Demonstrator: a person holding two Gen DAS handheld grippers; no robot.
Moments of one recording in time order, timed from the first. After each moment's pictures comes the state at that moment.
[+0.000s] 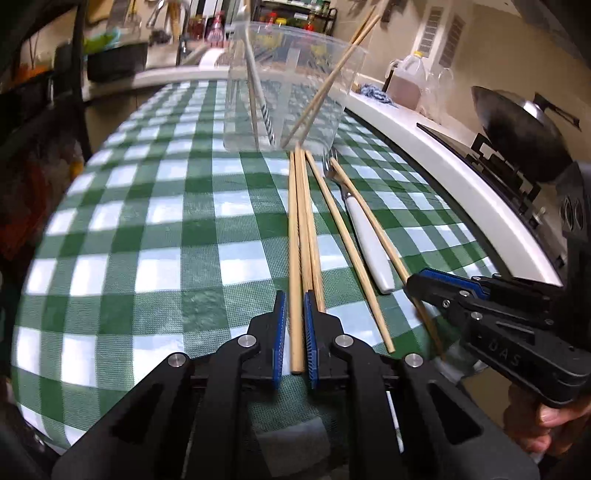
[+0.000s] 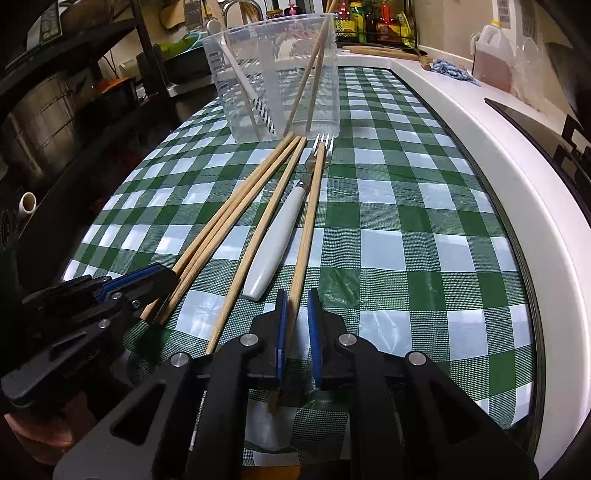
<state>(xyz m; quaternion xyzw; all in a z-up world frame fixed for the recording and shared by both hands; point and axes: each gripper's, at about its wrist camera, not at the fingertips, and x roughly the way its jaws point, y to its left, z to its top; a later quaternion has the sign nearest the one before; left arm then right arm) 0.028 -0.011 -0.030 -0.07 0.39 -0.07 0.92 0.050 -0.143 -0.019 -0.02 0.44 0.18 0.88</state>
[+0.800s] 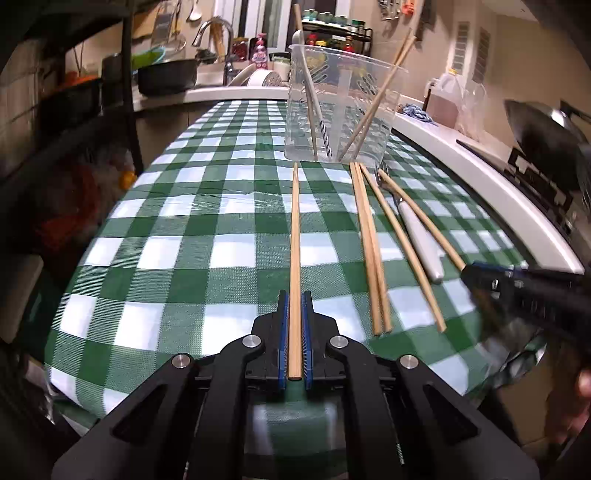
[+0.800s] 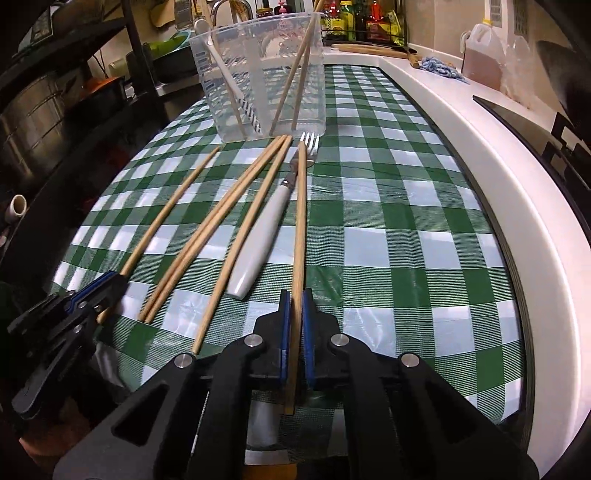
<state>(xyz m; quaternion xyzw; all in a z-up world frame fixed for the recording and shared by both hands) -0.004 0.013 -0.035 -0.05 0.35 0.01 0.93 0.052 -0.146 -0.020 -0.03 0.44 0.14 0.88</state>
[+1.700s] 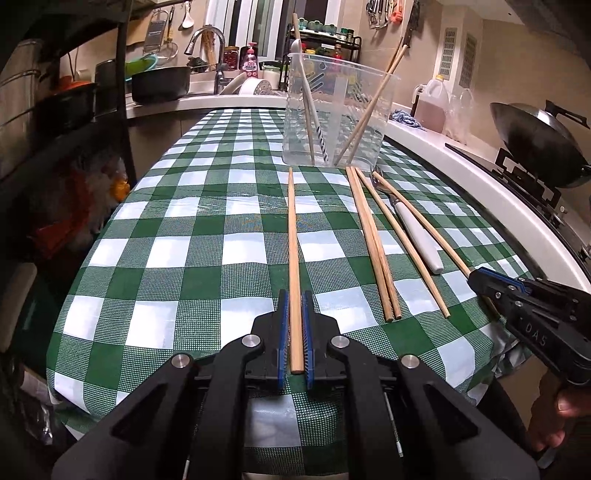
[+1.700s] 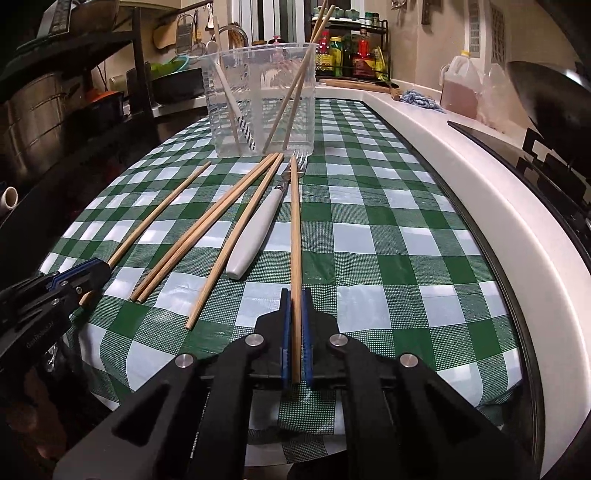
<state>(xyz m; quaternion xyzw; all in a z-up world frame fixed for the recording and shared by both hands) -0.011 0.027 -0.038 -0.06 0.33 -0.01 0.94 0.015 -0.148 -0.029 -0.04 0.37 0.11 0.92</state>
